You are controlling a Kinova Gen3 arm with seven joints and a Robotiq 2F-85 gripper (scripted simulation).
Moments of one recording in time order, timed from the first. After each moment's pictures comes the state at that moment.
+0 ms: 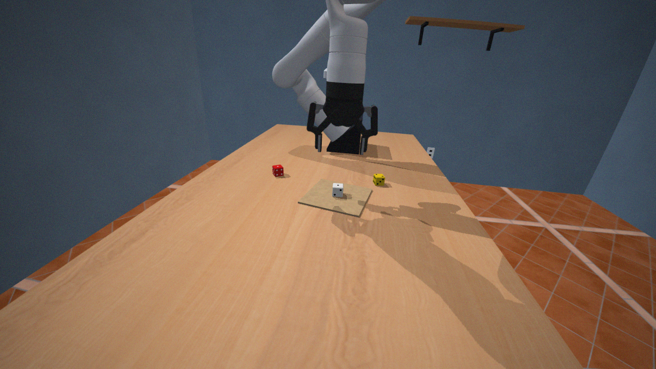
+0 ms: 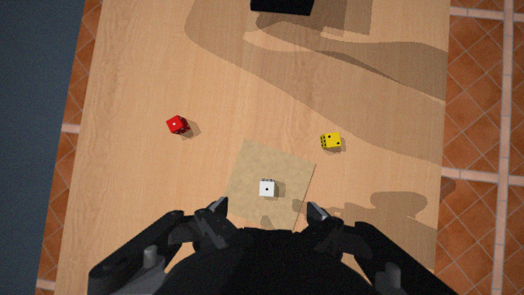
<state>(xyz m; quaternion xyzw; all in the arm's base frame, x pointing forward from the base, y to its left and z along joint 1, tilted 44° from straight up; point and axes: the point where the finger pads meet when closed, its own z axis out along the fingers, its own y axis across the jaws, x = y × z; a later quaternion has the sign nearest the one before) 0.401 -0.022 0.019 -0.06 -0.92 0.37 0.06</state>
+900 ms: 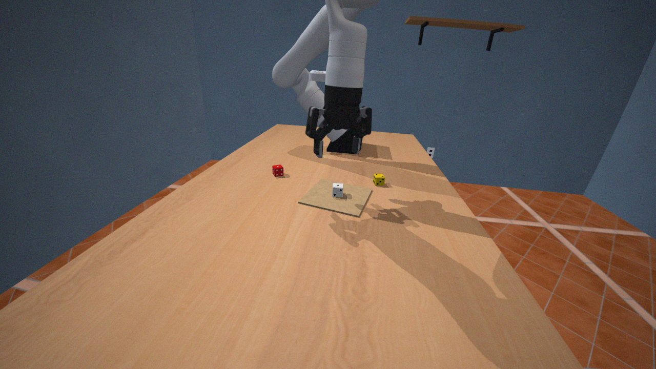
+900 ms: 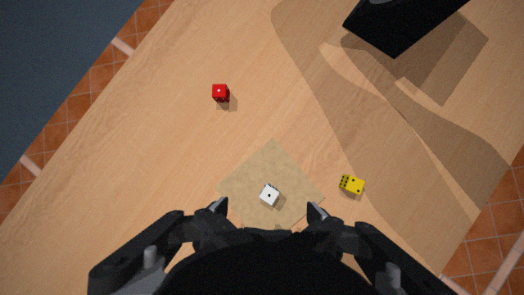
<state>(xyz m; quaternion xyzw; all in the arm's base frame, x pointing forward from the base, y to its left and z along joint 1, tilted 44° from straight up) 0.396 -0.031 0.018 0.17 -0.91 0.35 0.16</state>
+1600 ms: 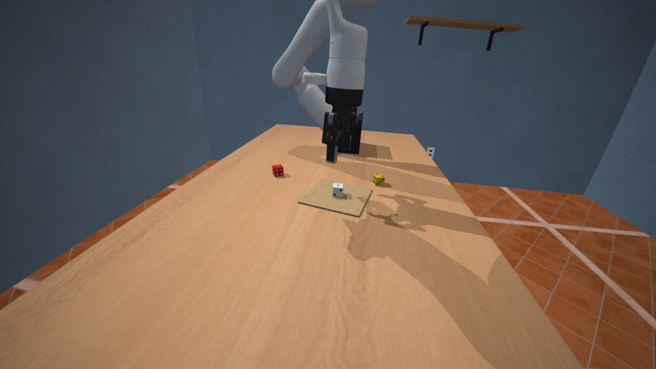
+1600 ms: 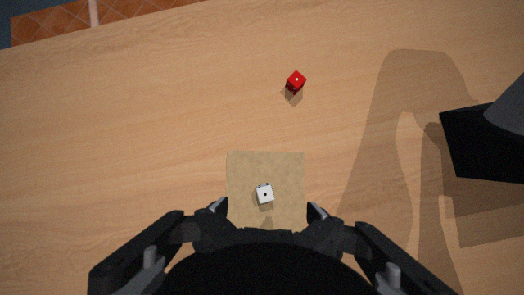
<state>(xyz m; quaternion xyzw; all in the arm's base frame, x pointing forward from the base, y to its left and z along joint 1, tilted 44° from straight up) 0.396 -0.031 0.015 0.49 -0.78 0.27 0.27</state>
